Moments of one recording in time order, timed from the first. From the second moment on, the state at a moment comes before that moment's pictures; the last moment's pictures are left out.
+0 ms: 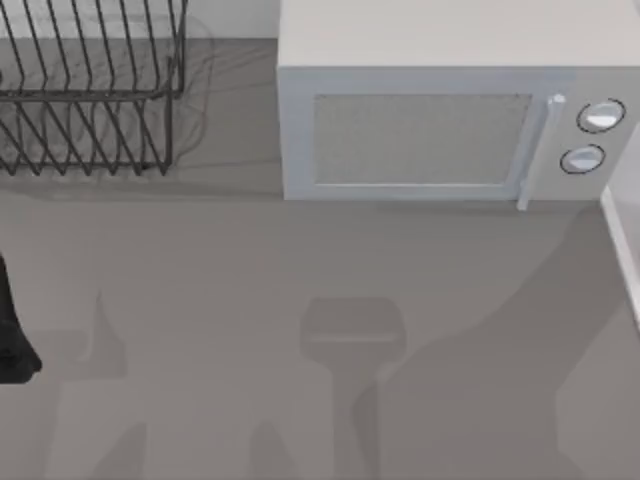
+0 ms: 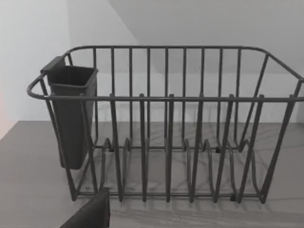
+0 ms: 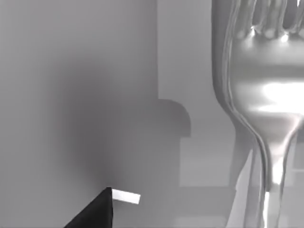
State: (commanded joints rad) left arm 0.00 0.00 0.00 0.00 0.00 0.00; right arm -0.28 2.55 1.73 -0.76 0.01 -0.25
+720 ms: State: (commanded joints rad) left arm 0.00 0.00 0.00 0.00 0.00 0.00; right arm -0.28 2.55 1.73 -0.76 0.01 -0.25
